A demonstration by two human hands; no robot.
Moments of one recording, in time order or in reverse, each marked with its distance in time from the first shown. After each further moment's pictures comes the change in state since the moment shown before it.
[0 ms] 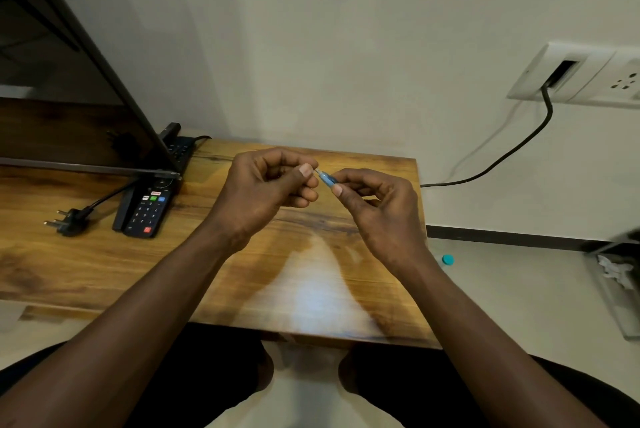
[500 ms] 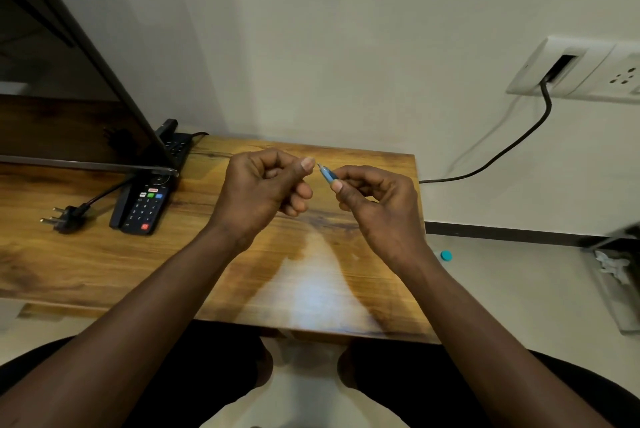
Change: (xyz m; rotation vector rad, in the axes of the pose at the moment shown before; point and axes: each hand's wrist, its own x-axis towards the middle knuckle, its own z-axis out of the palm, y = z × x) left_hand -0.003 -0.004 0.008 0.018 0.086 -0.001; right_hand 0.001 0.006 0.001 0.067 0.010 0.007
